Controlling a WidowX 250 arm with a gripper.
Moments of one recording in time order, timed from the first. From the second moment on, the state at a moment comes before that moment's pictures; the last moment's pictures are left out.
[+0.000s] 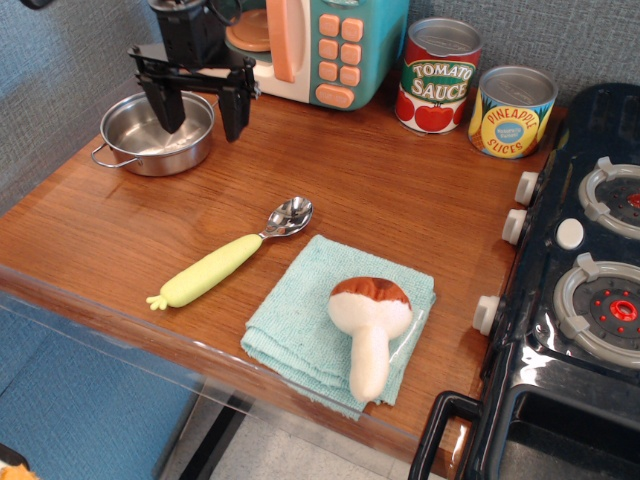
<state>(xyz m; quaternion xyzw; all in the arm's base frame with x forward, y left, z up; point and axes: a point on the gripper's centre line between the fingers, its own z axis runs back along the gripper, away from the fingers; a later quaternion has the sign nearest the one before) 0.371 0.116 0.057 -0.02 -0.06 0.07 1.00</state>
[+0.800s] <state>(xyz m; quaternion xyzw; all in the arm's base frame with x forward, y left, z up) 0.377 0.119 0.022 -0.01 -0.04 0.06 1.00</state>
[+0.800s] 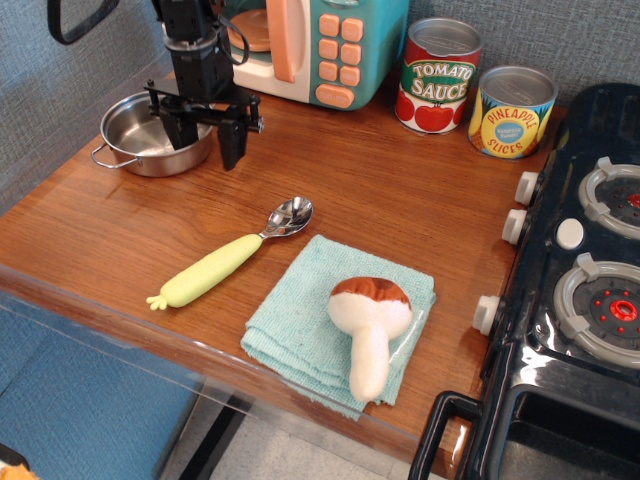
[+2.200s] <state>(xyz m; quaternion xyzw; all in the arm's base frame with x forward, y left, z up) 0.397 -0.078 0.102 0.01 -0.08 -0.09 0.99</state>
